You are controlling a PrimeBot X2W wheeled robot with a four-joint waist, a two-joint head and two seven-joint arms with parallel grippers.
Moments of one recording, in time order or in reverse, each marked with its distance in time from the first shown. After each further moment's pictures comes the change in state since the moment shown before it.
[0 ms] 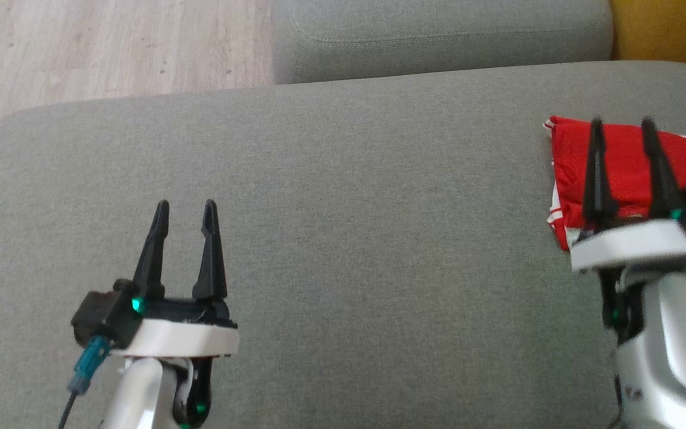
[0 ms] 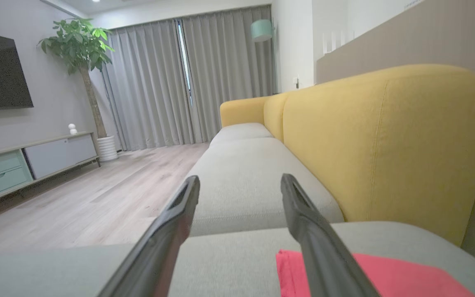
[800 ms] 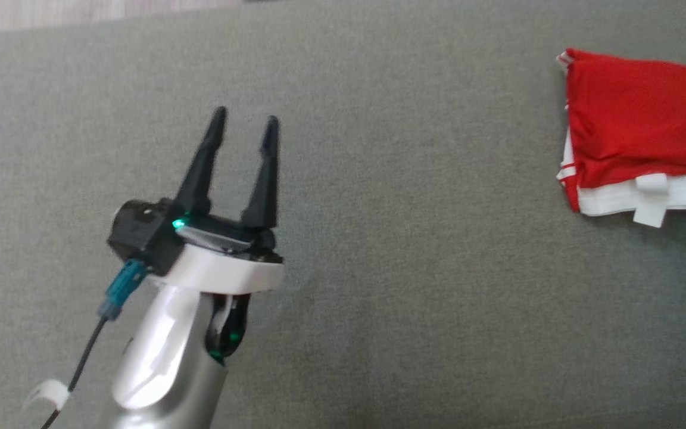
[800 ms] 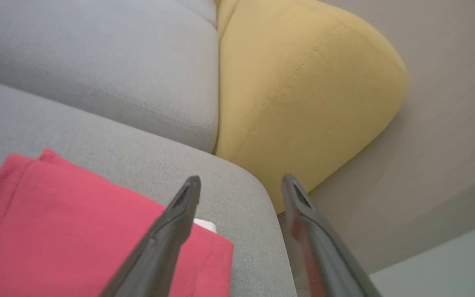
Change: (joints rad) left arm -0.234 0.000 -0.181 -0.003 -0.035 -0.001 0.000; right arm -0.406 -0.518 0.151 0.493 -0.177 0.000 0.125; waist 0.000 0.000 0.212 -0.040
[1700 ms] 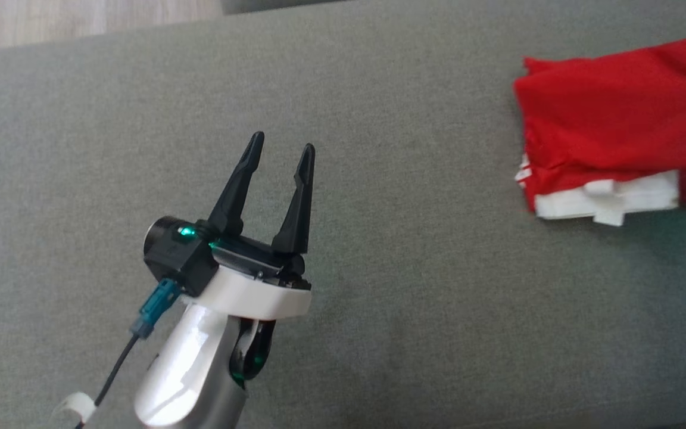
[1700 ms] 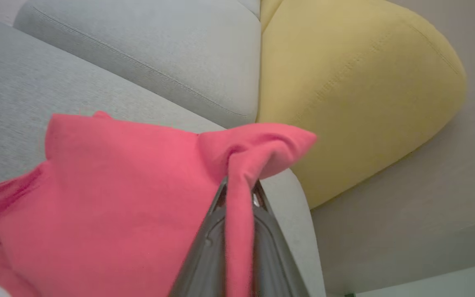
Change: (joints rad) left arm 0.046 0.001 -0.081 -0.029 -0.006 0.020 0.000; right arm 0.081 0.004 0.207 -0.137 0.103 0.000 0.030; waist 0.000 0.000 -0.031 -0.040
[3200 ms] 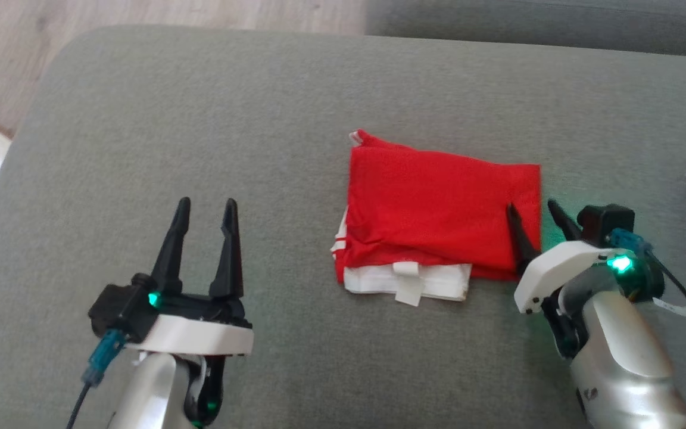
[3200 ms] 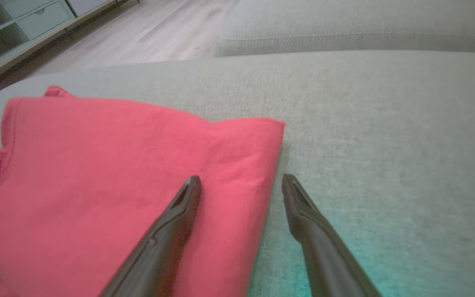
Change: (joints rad) left arm 0.167 0.002 0.214 0.051 0.026 -0.036 0.000; right arm 0.223 0.525 -0.247 0.083 0.053 0.000 -0.010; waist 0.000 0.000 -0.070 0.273
